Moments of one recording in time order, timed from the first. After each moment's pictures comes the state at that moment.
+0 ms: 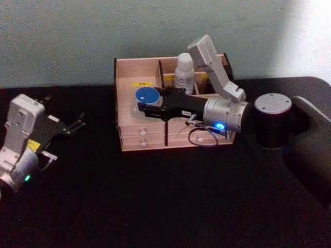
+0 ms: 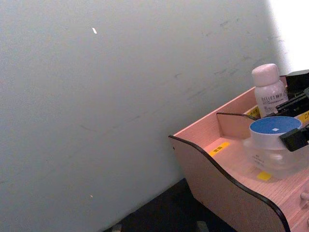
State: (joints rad) left arm -0.20 0.60 0.45 -1.41 -0.25 -0.12 0.03; right arm 0.66 0.24 -0.61 -1.04 0.40 0.16 0.60
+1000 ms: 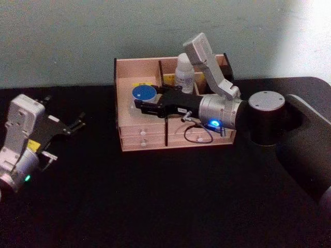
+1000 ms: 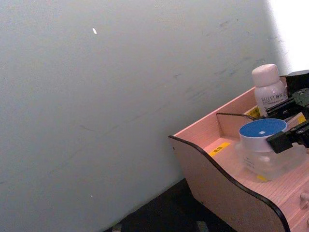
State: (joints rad) left arm -0.20 0.60 0.45 -1.41 -0.25 -0.12 0.03; right arm 0.70 0.20 -0.60 -0.96 0.39 0.15 0.60
